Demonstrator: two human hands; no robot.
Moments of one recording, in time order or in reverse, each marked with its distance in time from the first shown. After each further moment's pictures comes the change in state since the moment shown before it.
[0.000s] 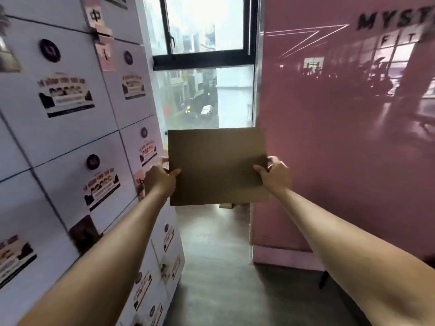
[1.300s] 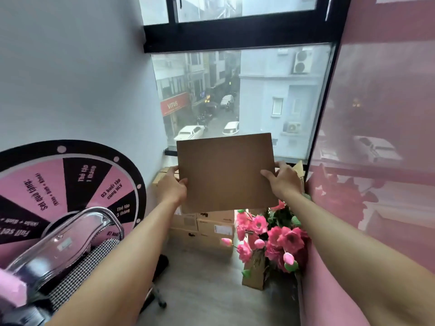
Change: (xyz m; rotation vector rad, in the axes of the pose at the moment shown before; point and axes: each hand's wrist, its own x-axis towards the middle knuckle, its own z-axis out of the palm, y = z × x) left_hand 0.841 -0.130 0.448 0.085 -0.077 -0.135; right_hand 0.828 0.056 0.536 -0.093 -0.167 0.015
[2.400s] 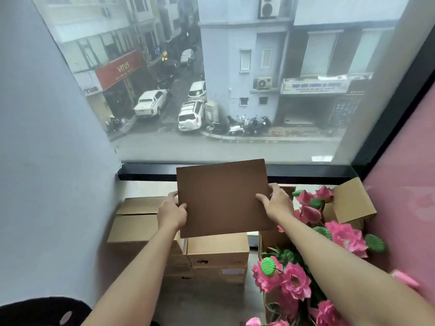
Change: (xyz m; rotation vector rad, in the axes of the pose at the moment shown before) left_hand 0.550 -0.121 0.288 0.114 -0.301 -0.134; right_hand 0.449 0.069 0.353 -0.138 -0.102 0.342
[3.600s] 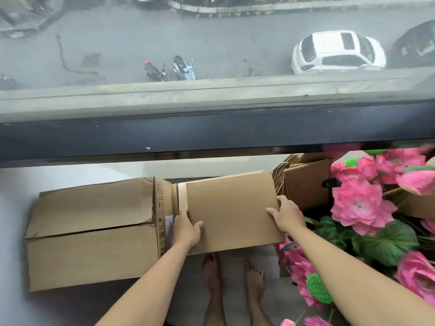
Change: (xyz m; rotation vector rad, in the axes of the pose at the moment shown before) left_hand 0.225 -0.210 0.269 0.339 -0.554 -0.362; right_hand 0.176 0.172 0.304 -0.254 -0.494 0.472
